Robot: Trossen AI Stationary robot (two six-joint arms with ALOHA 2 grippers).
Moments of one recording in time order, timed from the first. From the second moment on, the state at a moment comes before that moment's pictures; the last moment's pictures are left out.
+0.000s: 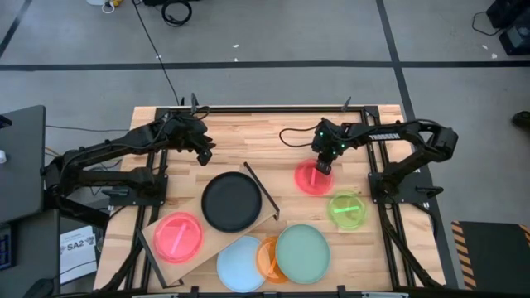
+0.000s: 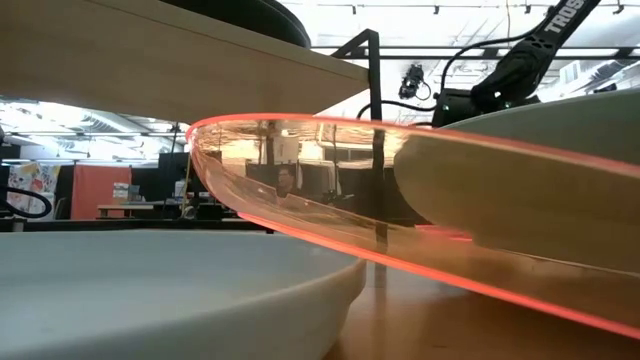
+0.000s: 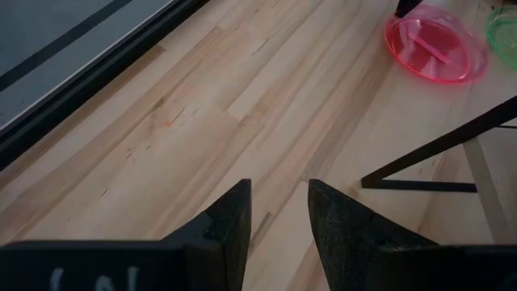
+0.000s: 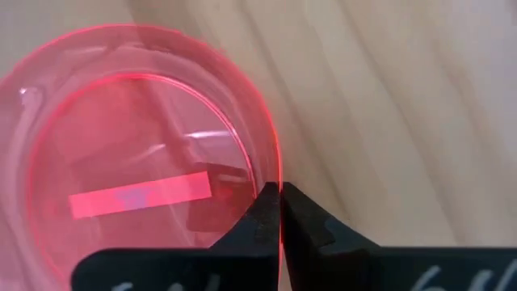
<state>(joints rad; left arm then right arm) 0.47 0.95 0.75 -0.54 -0.02 -0.17 -0.56 1.45 0.65 -0.42 -0.20 -0.08</state>
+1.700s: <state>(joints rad) 0.47 0.98 0.75 0.01 -0.25 -0.25 -0.57 1.42 1.01 0.24 0.16 0.23</state>
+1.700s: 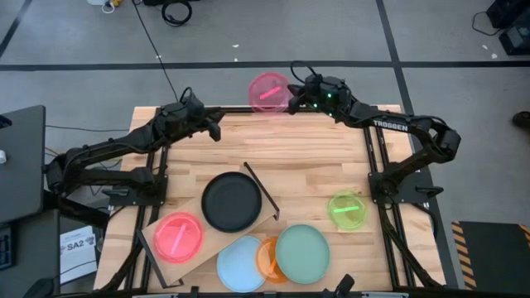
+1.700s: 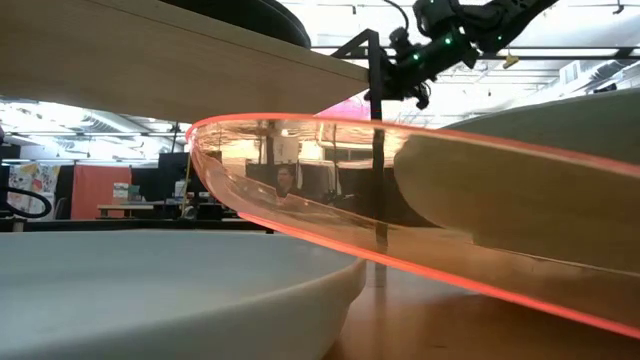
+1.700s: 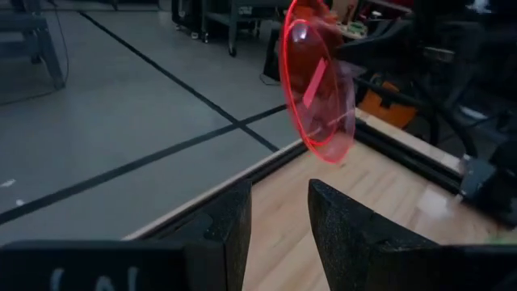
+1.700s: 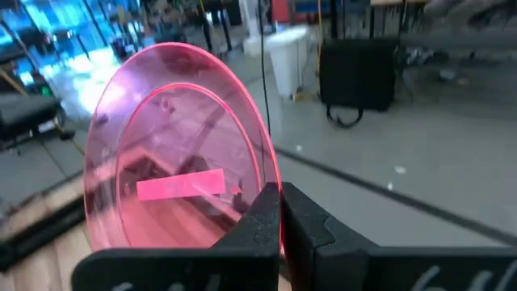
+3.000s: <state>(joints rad) 0.47 1.21 0.75 0.48 -0.26 -0.25 -0.34 1.42 1.01 0.45 0.50 0.00</state>
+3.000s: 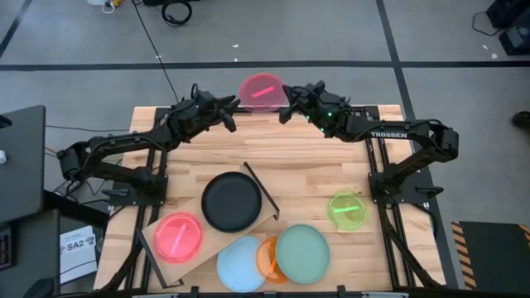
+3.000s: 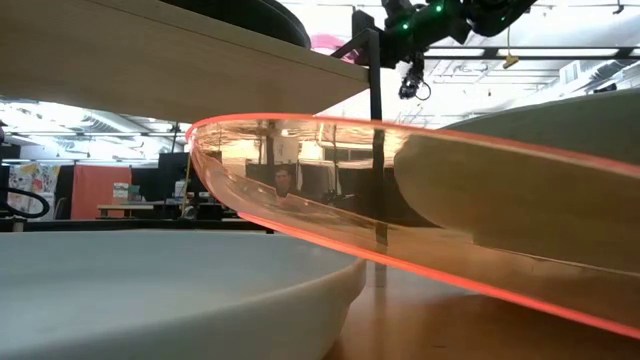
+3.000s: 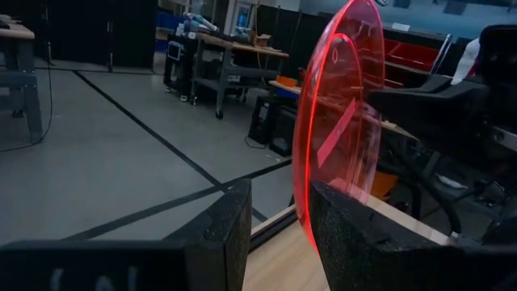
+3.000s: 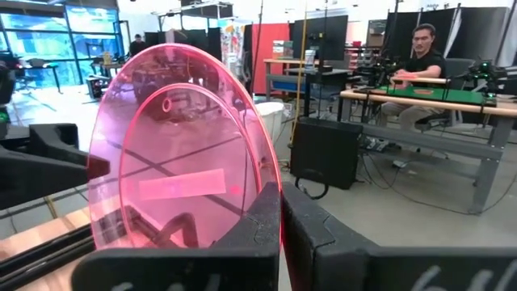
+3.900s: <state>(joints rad) 0.47 1.21 0.75 0.48 -0.26 -0.25 -0.30 1.42 1.01 0.45 0.50 0.00</state>
